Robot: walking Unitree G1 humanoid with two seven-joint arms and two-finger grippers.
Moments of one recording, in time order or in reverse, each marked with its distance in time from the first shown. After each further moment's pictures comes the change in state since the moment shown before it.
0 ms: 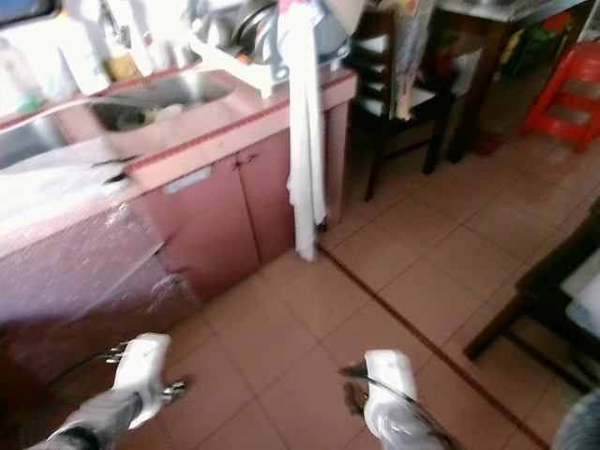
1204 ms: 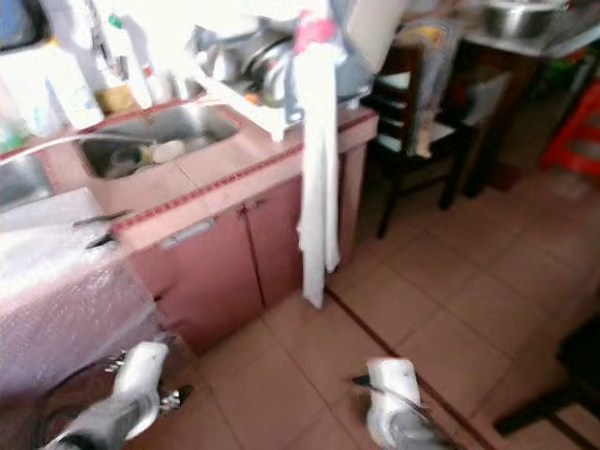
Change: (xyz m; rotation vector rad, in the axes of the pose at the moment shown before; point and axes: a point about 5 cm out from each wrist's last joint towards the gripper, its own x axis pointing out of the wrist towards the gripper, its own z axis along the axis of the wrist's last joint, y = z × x) left arm -0.006 0.022 -0.019 -0.006 0.058 0.058; right arm 0.002 0.021 0.002 -0.014 -0.001 0.044
